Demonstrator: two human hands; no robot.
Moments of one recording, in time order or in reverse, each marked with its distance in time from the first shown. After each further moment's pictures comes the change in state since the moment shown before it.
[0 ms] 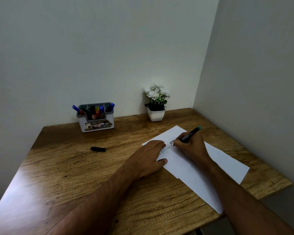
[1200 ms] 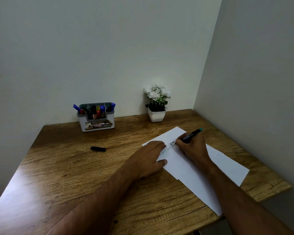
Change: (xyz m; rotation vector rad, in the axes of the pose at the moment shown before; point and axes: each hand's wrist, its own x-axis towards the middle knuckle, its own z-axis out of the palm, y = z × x) left_hand 0.002 -0.004 0.003 -0.007 0.024 0.010; right_hand -0.002 -0.003 -0.001 0.015 0.088 0.035
